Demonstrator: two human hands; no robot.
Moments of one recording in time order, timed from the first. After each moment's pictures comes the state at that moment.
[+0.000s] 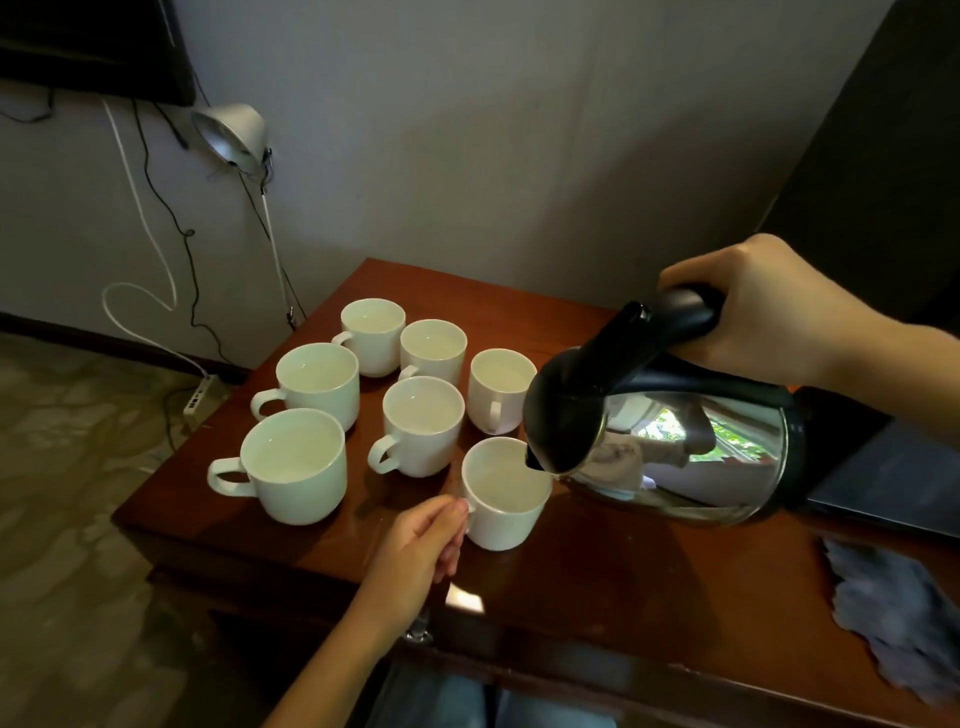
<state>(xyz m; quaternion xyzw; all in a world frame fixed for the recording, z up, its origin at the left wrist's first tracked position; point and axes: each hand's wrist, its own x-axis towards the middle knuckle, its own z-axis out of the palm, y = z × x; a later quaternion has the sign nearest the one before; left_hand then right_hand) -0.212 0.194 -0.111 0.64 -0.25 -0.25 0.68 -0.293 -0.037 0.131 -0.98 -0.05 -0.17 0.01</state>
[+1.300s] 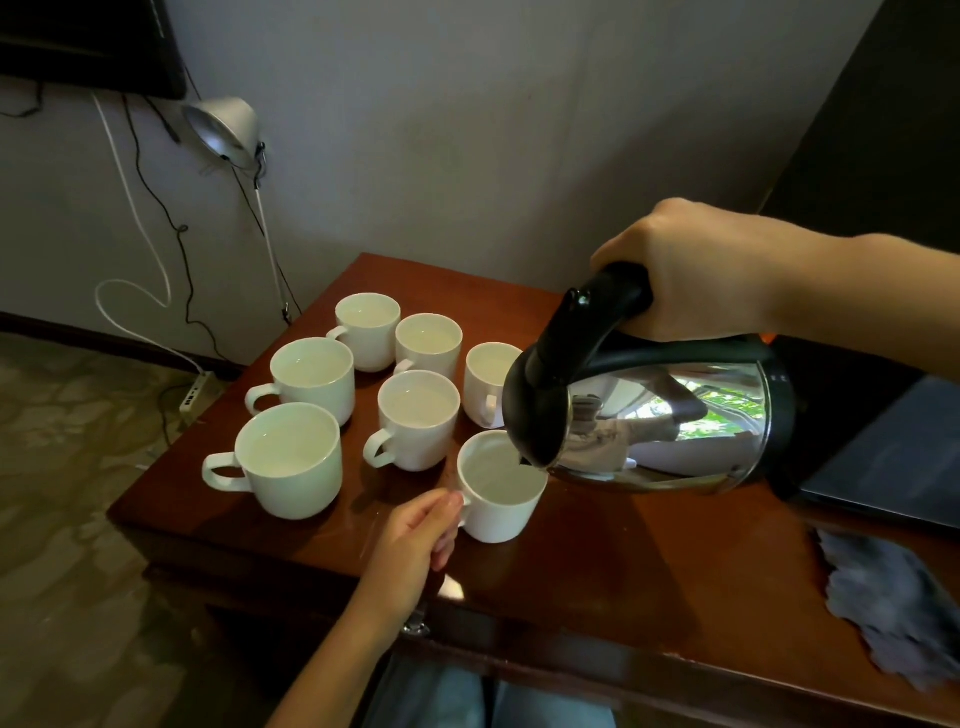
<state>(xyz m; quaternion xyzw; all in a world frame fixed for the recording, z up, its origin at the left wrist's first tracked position) -0.218 0.191 -0.105 0.63 -0.22 -0.24 0.70 -0.266 -0.007 0.156 -1.00 -0.04 -0.03 -0.06</state>
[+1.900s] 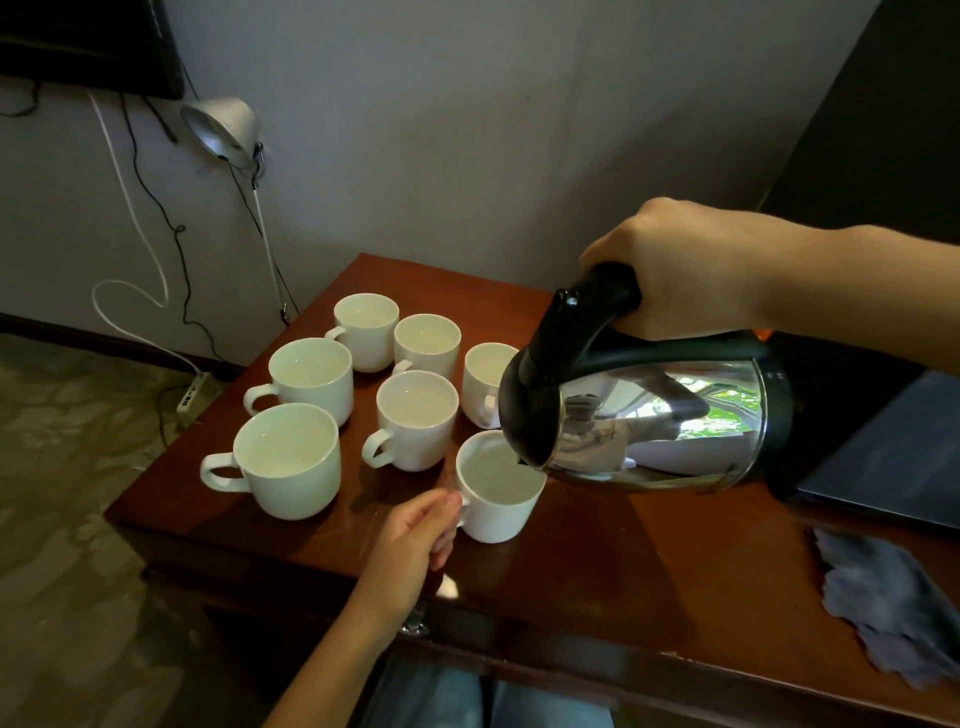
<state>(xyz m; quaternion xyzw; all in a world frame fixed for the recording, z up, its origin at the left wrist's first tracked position) -0.216 0.190 -0.106 0.61 -0.22 -0.24 0.72 -0.261 -0.004 0.156 -0.99 -0.05 -0.02 -0.09</state>
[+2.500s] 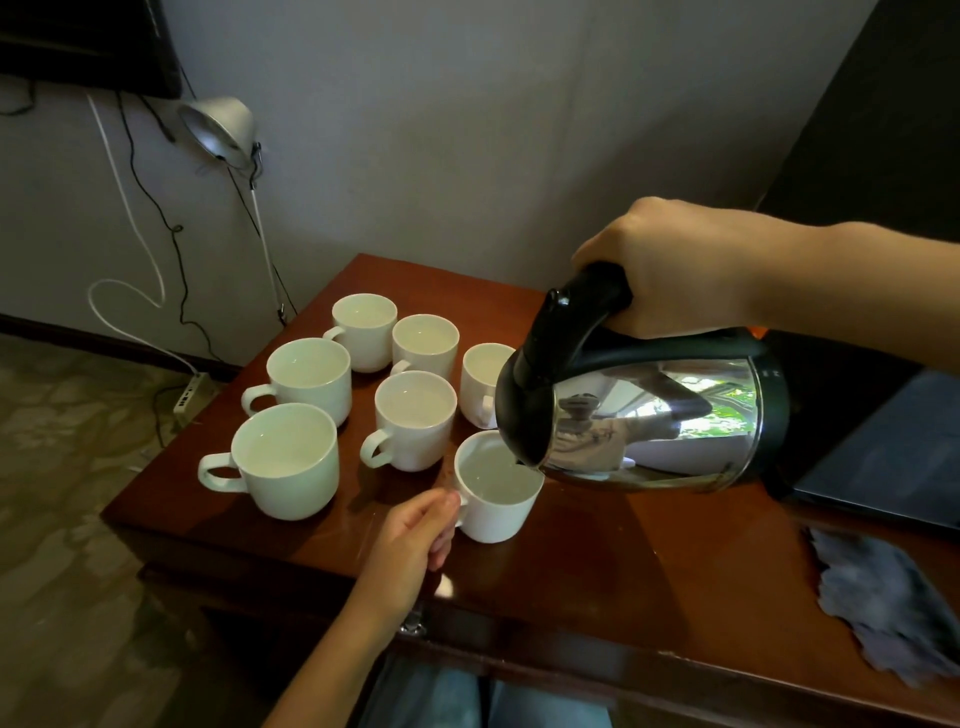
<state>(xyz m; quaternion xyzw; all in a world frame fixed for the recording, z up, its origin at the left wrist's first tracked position) -0.217 0.190 -0.106 0.62 -0.22 -0.24 0.71 -0.259 0.004 0.158 -0.99 -0.04 -0.01 -0.11</state>
